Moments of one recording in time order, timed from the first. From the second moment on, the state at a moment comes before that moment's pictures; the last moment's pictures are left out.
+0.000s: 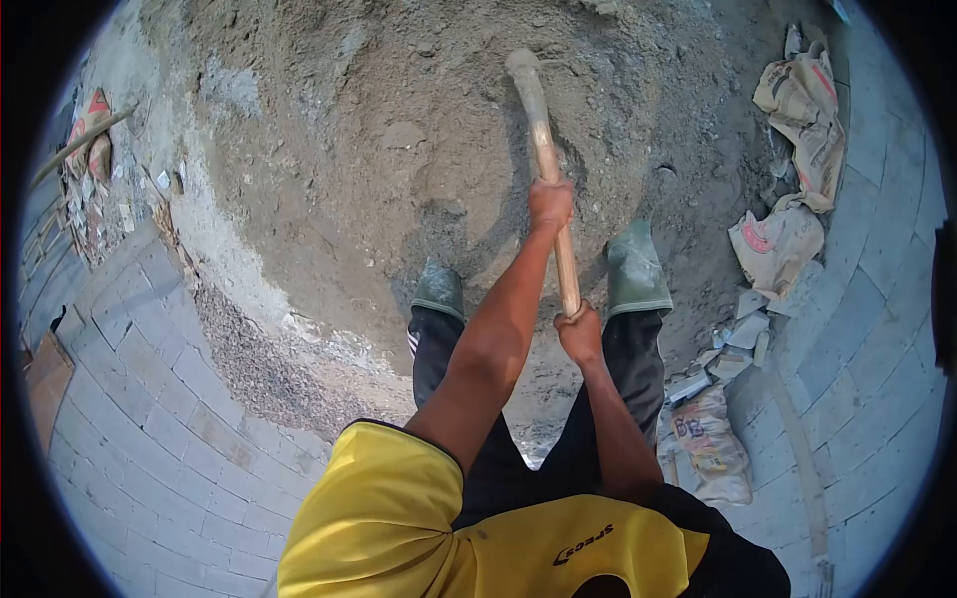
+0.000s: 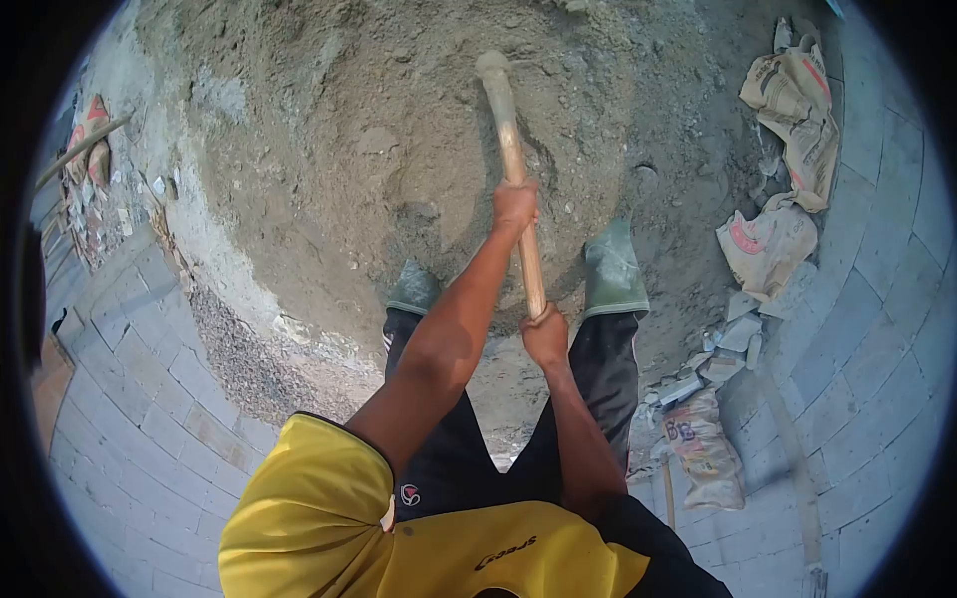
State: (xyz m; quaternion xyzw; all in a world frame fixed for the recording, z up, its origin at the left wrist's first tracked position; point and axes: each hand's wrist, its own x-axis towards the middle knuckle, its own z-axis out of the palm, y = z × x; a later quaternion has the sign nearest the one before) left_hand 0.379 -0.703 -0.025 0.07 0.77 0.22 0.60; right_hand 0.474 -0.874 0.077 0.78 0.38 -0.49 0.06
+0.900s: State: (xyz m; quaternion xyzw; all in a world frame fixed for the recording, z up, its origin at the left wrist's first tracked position) left_hand 0.260 -0.799 0.123 -0.15 0.62 0.33 0.70; right_hand 0.417 -0.953 0.177 0.75 0.46 -0.47 0.03
